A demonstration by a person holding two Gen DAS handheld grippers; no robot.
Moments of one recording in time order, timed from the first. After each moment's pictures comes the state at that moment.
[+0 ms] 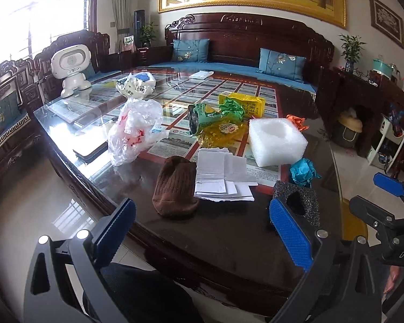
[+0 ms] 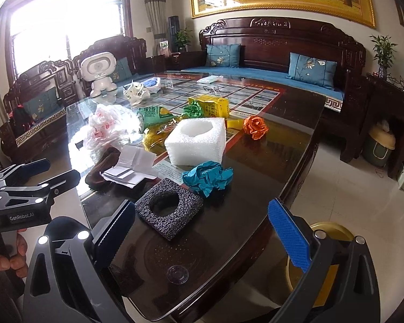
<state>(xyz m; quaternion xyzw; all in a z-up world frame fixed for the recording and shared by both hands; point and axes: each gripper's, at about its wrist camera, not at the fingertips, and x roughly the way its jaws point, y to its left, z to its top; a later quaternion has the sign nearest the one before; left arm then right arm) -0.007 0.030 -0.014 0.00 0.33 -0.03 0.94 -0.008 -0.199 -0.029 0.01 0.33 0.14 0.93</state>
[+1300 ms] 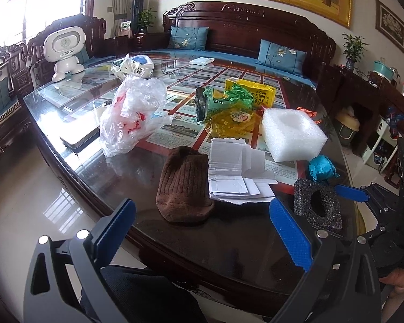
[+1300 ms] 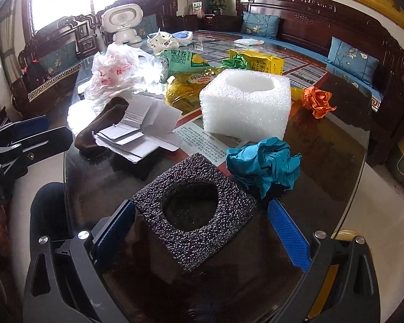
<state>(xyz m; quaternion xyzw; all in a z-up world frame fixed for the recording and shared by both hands) 0.028 0.053 -0.040 -0.02 0.36 -0.05 0.93 0.048 -0.147 -0.086 -0.06 0.40 0.21 0.89</state>
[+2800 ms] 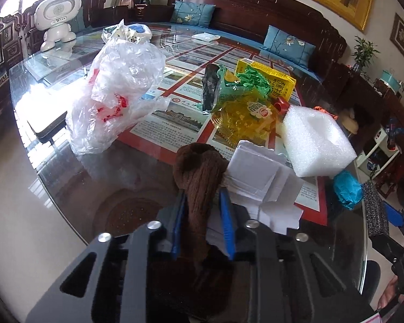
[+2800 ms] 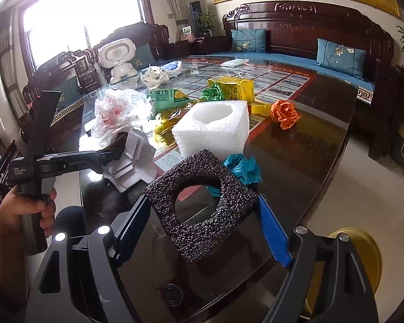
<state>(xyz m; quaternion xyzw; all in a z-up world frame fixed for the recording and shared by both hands) 0.099 0.067 -0.069 -0.08 0.42 -0.07 0.90 0.033 -0.204 -0.054 0.02 0.36 0.22 0.91</state>
